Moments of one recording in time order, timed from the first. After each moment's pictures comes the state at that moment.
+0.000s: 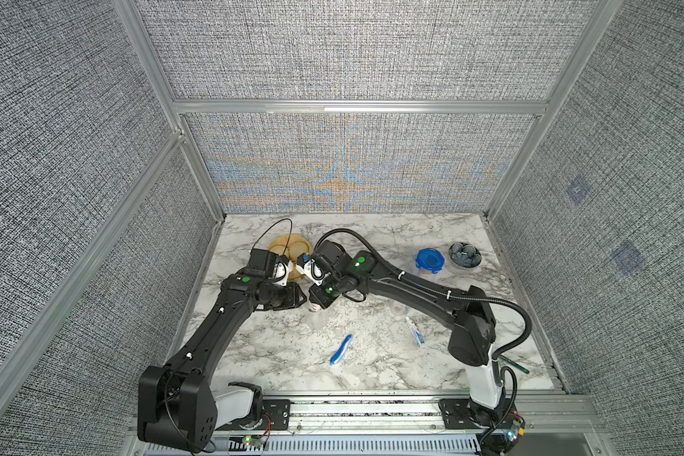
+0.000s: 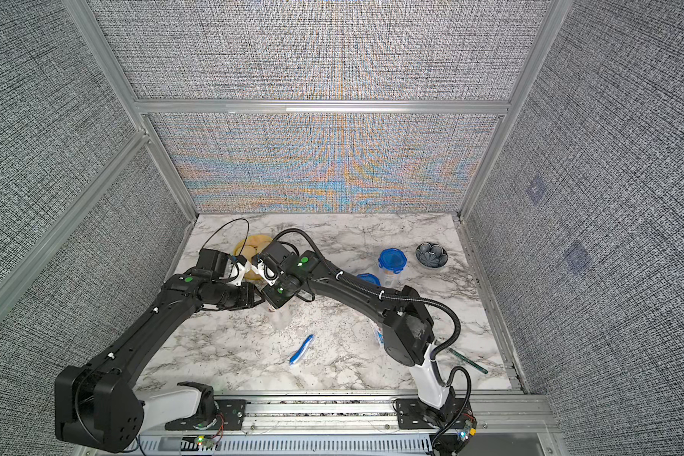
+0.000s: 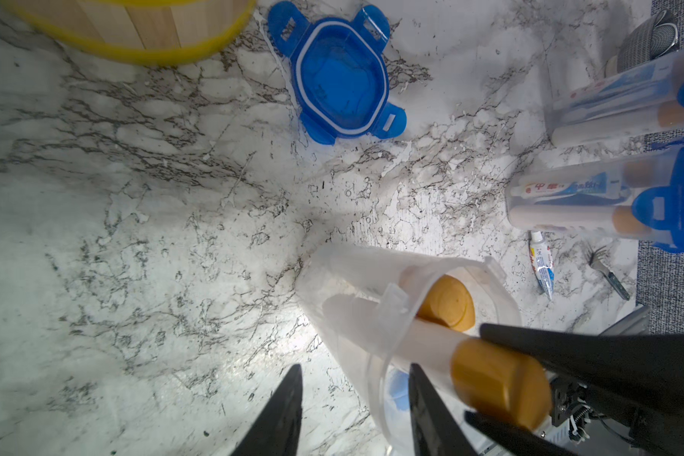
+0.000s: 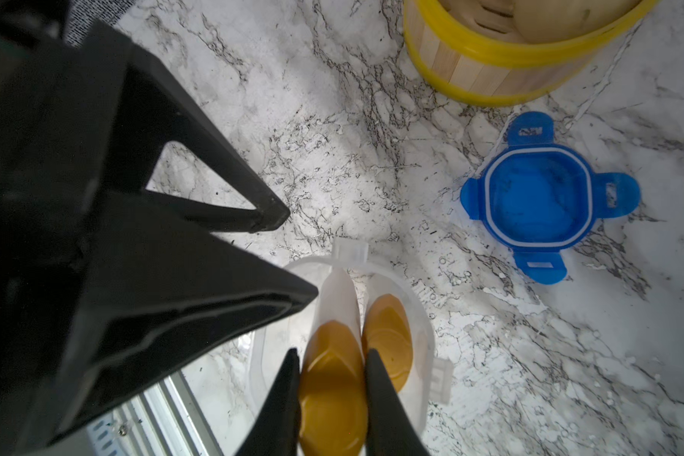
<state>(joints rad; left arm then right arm) -0.23 1.25 0.94 -0.81 0.42 -0.26 0.98 2.06 1.91 -0.87 -0.13 0.13</state>
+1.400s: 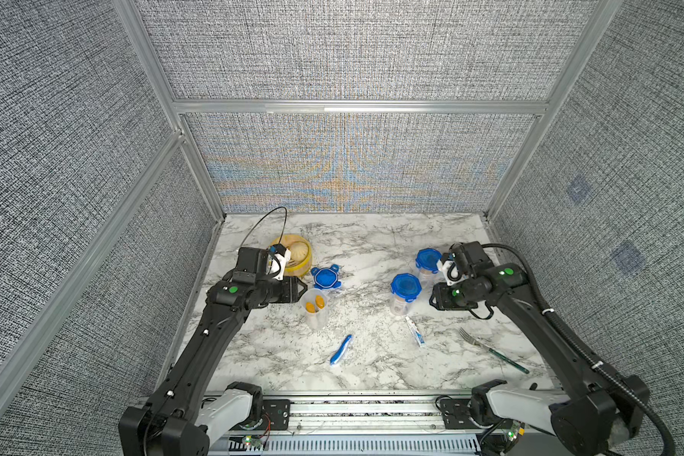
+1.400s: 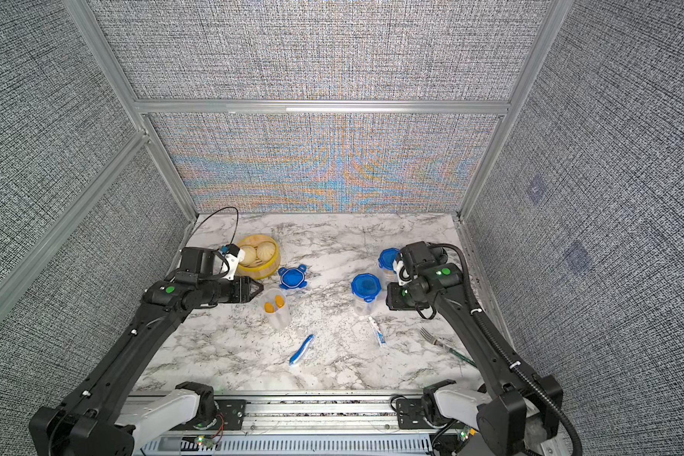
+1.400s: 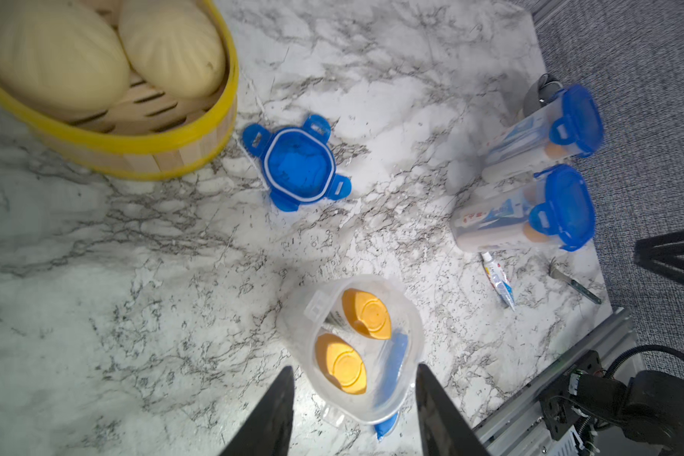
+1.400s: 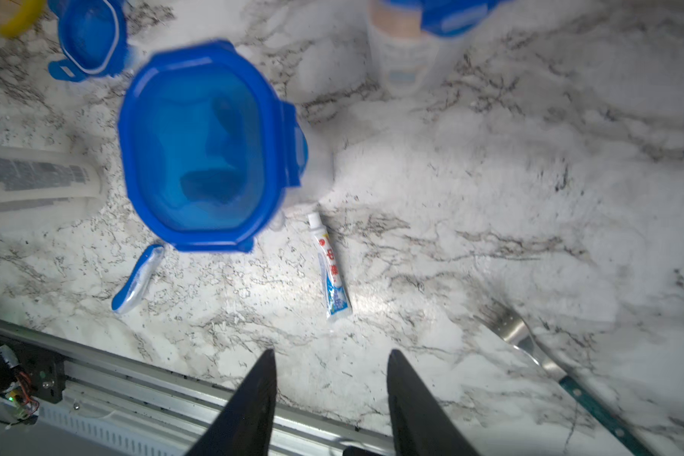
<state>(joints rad) -0.26 1.08 0.99 -0.76 0.43 -0.23 0.29 1.20 1.10 -1.14 -0.14 0.25</state>
